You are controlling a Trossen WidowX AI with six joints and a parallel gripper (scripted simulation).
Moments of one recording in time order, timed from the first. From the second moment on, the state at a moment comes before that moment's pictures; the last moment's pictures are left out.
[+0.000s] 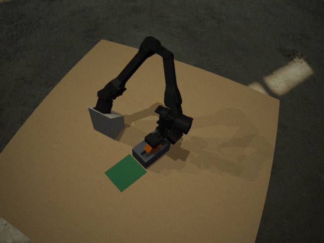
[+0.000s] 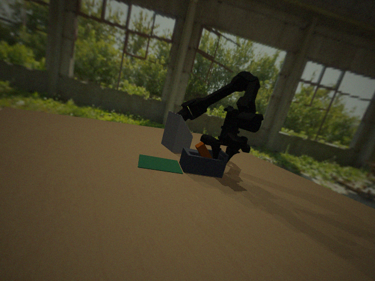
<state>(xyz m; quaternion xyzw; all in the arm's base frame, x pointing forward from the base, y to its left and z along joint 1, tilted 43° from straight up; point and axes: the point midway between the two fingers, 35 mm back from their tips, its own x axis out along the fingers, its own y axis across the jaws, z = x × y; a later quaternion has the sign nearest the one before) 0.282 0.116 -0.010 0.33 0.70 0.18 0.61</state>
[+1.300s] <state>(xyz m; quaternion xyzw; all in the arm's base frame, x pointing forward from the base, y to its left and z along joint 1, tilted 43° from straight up) 0.284 0.043 0.065 0.34 0.70 0.17 0.60</state>
